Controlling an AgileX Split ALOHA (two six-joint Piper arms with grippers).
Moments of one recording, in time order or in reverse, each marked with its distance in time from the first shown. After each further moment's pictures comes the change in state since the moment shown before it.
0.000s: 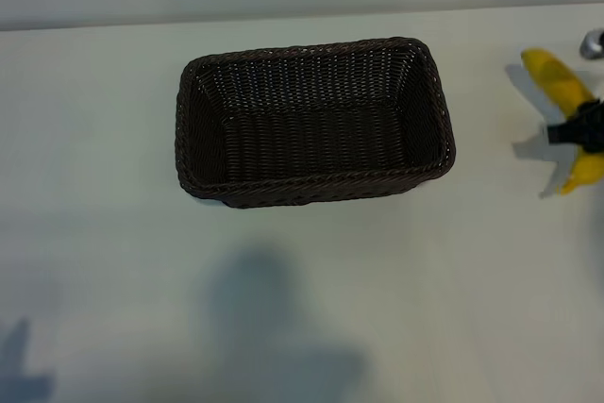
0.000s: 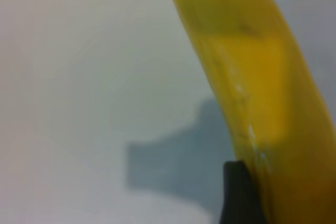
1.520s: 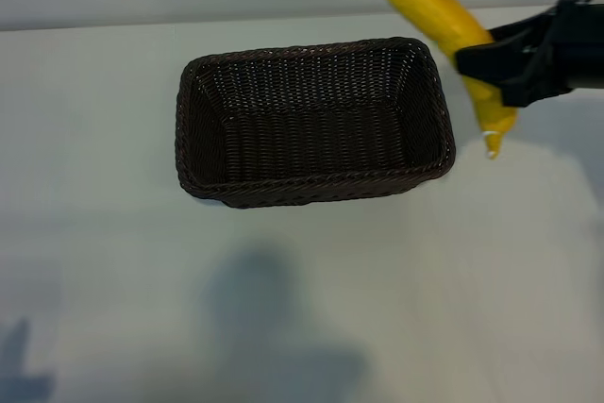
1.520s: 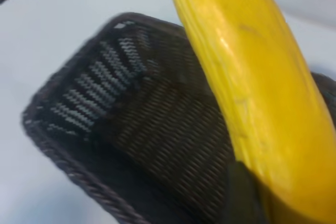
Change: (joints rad) left arm 0.000 0.000 0.000 0.000 0.000 -0.003; right arm 0.105 -0.176 -0.145 0.248 0.659 -0.324
